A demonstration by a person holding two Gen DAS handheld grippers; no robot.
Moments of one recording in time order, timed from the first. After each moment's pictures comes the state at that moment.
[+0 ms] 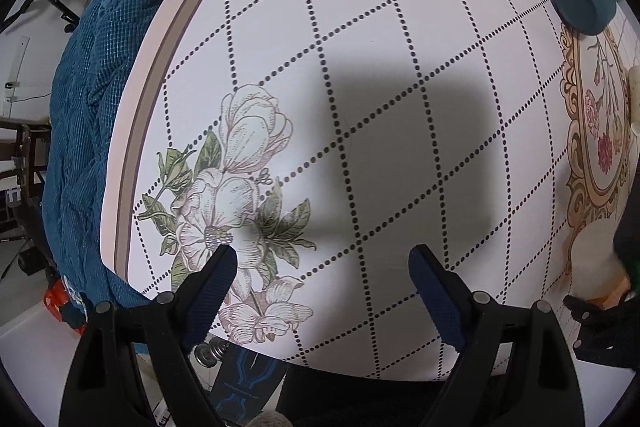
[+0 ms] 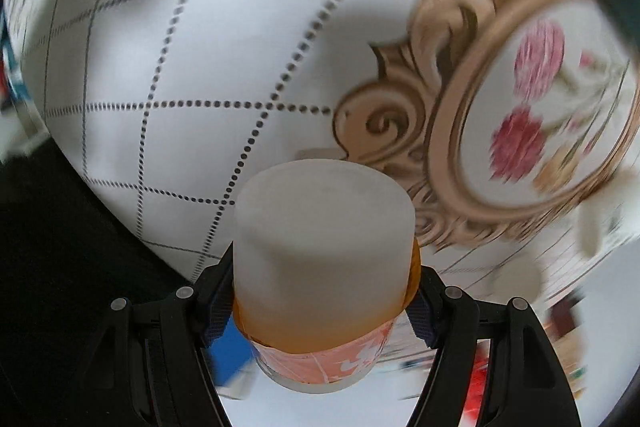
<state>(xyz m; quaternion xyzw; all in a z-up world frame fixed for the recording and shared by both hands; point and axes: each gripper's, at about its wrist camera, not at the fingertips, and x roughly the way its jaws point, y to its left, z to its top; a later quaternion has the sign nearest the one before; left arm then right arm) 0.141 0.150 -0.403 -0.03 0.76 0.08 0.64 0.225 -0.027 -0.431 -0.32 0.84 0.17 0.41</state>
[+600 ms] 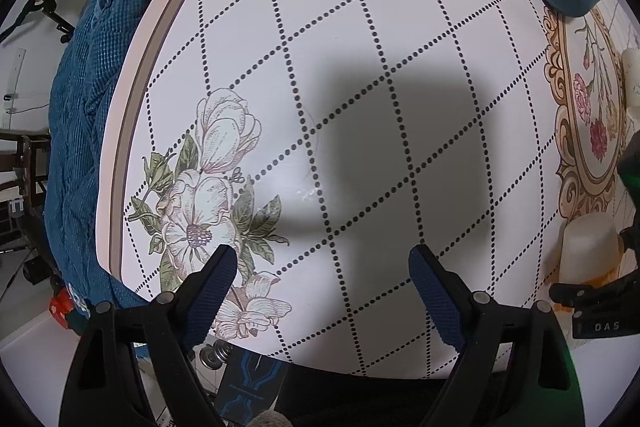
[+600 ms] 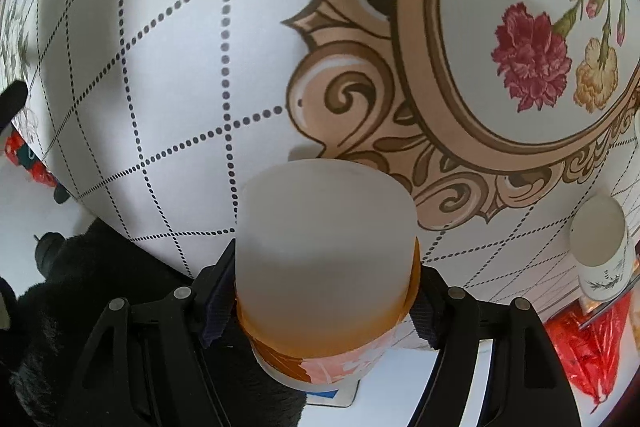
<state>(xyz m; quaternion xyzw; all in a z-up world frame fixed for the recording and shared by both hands) 0.145 0.117 -0.397 -0.01 0.76 0.07 0.64 0.280 -0.079 -0.442 -0.15 0.89 0.12 0.42</state>
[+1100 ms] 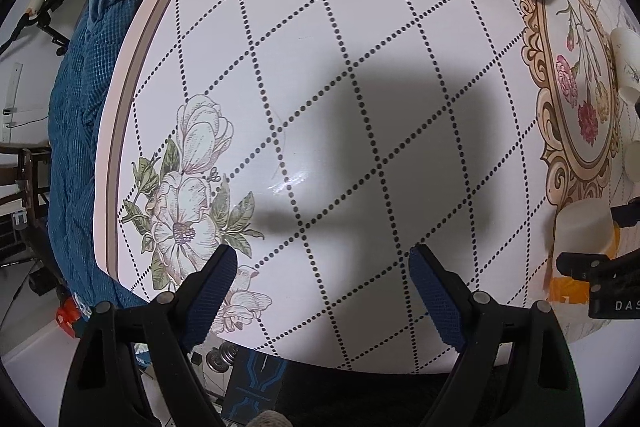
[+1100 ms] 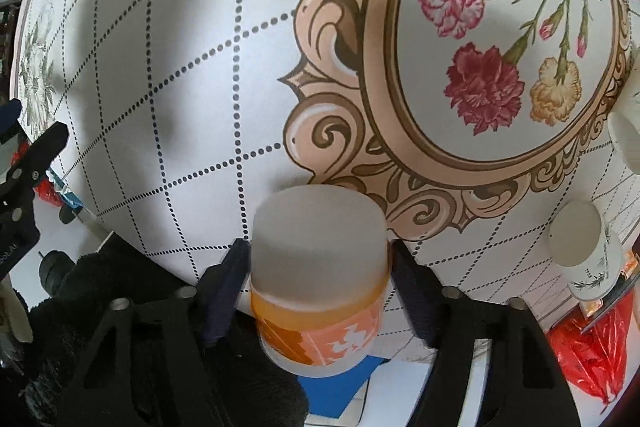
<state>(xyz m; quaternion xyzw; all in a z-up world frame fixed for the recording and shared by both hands) 0.145 0.091 -0.394 0.00 0.76 0.06 0.64 0.328 -0.095 -0.406 -0.14 0.86 0.12 0.48</state>
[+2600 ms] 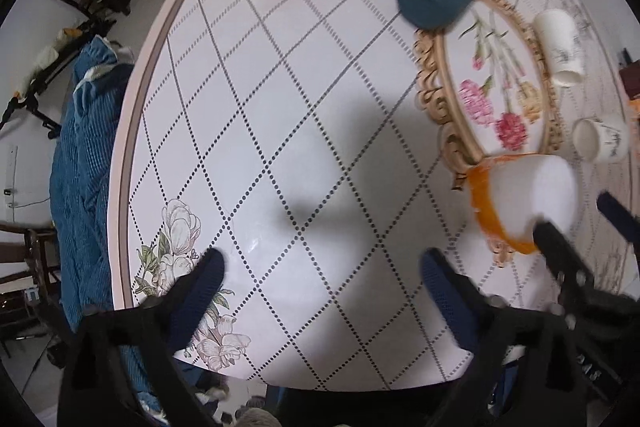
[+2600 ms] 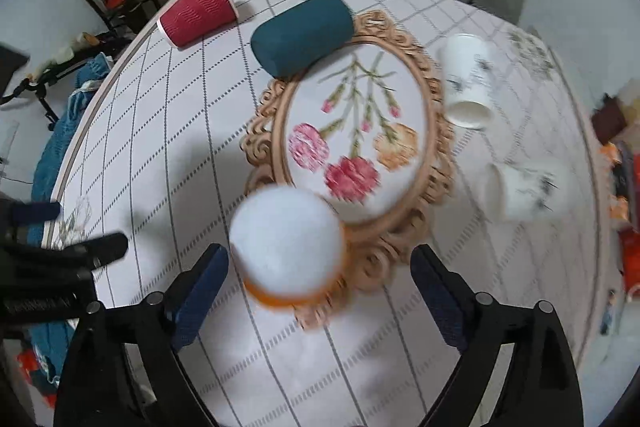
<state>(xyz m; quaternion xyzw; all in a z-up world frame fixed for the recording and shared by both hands) 0.156 0.018 -0.315 0.07 0.69 -0.02 0.72 0.257 -0.155 -0.273 0.01 0.58 -0.03 0.81</state>
